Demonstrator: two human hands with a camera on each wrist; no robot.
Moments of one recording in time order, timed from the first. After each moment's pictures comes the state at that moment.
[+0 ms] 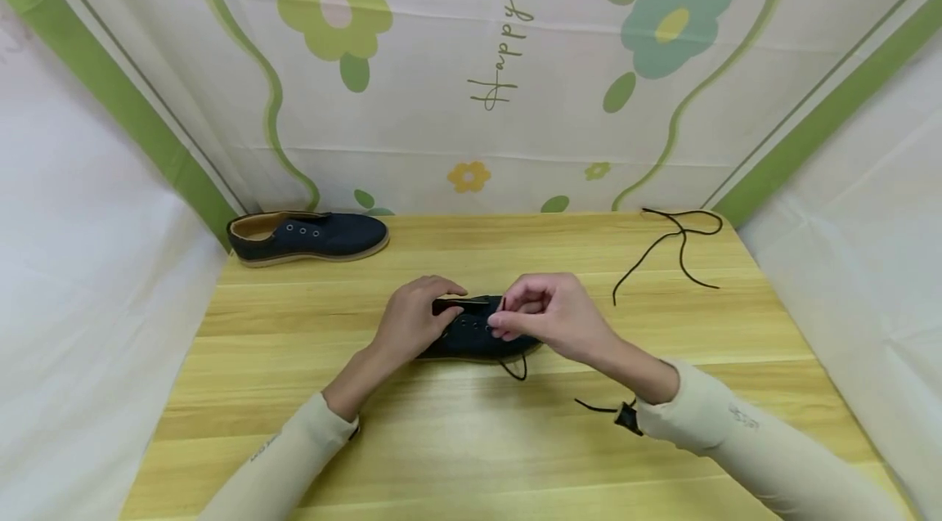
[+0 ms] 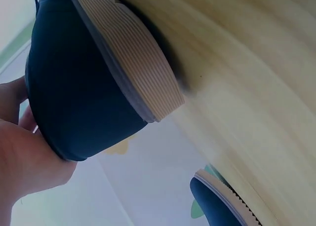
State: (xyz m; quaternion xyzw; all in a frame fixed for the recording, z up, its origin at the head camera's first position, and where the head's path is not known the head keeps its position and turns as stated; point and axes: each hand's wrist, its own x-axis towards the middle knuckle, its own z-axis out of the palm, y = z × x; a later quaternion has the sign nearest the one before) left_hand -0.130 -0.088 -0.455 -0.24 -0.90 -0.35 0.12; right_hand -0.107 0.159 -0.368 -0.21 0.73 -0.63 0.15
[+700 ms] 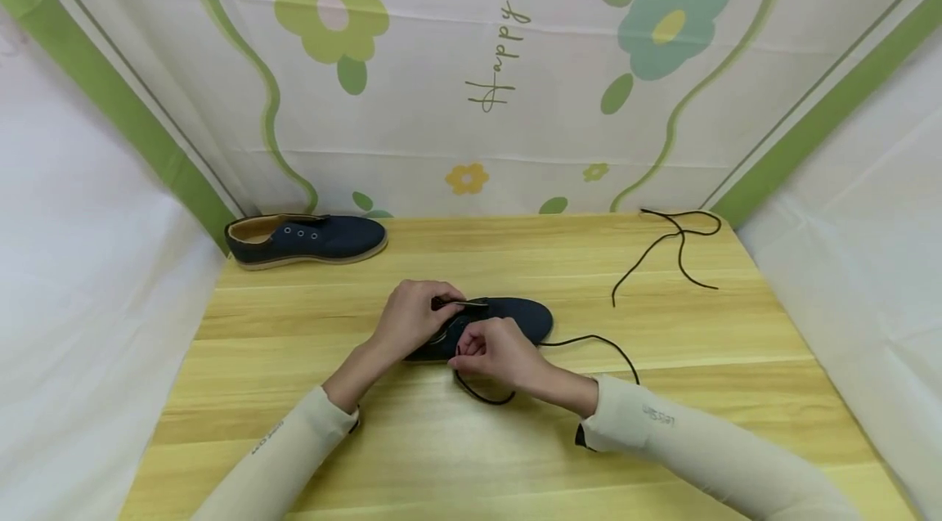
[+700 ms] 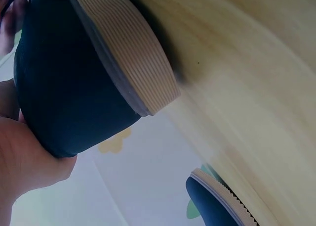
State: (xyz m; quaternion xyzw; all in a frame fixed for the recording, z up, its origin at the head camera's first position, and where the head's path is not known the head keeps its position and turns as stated) left_hand -0.143 -0.088 -0.456 -0.22 -0.90 -0.37 0.07; right_hand -0.107 0.111 -0.454 -0.28 0.84 -0.44 0.12
